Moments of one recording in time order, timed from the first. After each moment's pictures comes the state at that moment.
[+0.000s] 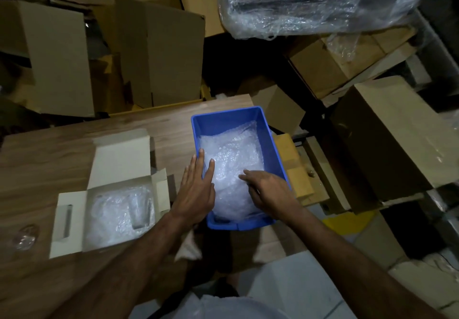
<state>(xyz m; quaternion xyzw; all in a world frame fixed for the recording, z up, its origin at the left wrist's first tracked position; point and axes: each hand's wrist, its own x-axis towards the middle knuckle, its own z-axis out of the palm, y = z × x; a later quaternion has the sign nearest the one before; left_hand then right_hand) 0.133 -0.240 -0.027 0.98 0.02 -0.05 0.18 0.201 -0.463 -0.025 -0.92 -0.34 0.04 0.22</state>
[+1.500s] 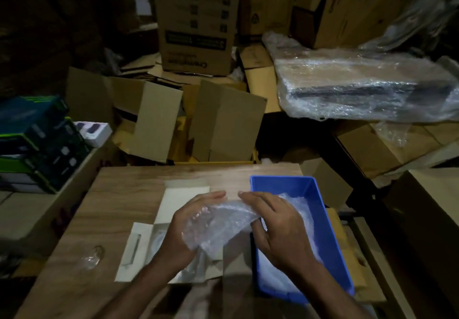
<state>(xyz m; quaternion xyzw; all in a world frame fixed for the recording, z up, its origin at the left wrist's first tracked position) 0.045 -0.153 0.138 0.82 0.11 0.17 0.54 0.150 -0.343 0.134 -0.82 -0.43 -0.13 0.35</state>
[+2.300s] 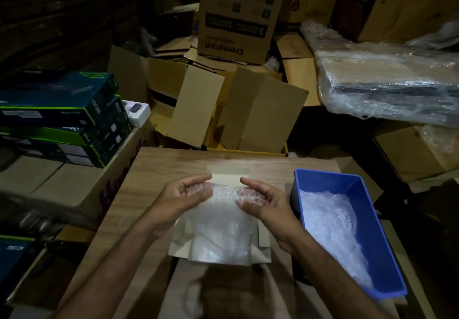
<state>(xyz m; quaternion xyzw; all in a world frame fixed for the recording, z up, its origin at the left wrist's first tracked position) -0.013 -0.003 0.149 0.68 0.24 0.03 0.70 0.102 -0.207 0.134 -0.63 -0.15 0.34 0.68</state>
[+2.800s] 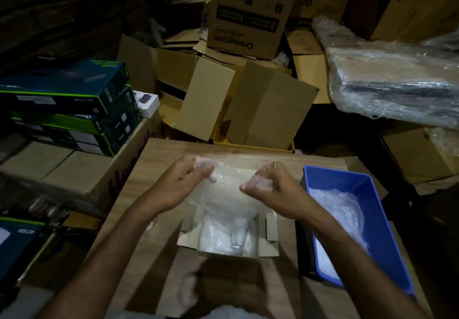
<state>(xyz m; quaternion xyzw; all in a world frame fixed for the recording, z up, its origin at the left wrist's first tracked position) -0.024 0.024 0.172 0.84 0.17 0.06 0.51 0.120 -0.188 0.160 -0.79 -0.40 0.20 0.43</state>
